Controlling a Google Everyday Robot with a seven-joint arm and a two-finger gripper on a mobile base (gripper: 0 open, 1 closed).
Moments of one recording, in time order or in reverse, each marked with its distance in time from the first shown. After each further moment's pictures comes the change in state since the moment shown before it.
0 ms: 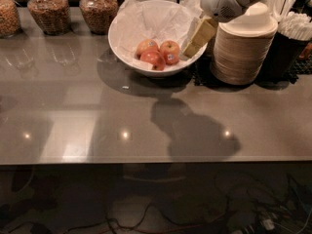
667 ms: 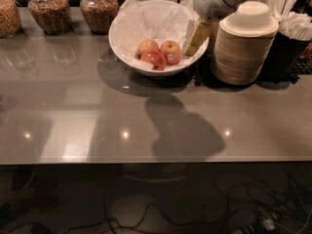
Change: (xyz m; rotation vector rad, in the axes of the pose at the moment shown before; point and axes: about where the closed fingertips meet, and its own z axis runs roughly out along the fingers) arm 0.006 -0.018 0.016 0.066 0.100 -0.242
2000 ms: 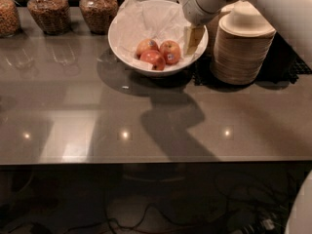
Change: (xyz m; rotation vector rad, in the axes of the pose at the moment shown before) arm 0.053 -0.026 0.070 -0.009 0.195 -0.206
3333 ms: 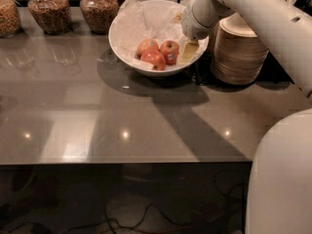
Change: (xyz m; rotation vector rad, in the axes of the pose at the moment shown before) arm 0.015 0.040 0.054 -0.175 -0.058 0.193
